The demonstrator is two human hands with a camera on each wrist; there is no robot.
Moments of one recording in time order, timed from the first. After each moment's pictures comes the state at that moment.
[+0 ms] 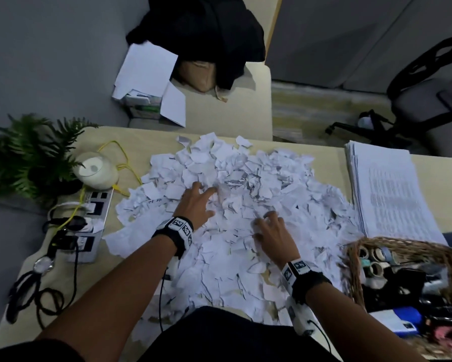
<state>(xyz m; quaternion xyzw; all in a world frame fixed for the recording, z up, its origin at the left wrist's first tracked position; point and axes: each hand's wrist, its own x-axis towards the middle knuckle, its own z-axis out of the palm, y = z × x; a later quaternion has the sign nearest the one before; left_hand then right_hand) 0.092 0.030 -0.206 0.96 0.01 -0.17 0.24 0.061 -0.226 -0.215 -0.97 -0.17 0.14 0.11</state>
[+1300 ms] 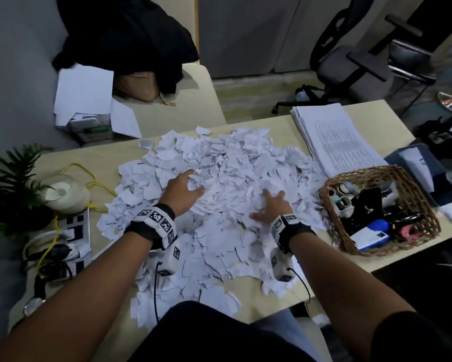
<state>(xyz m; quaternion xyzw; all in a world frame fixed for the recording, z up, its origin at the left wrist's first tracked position) 0.084 0.030 -0.141 0.87 0.00 -0.20 0.45 0.038 -0.233 -0.179 -0.94 0.17 0.26 0.12</state>
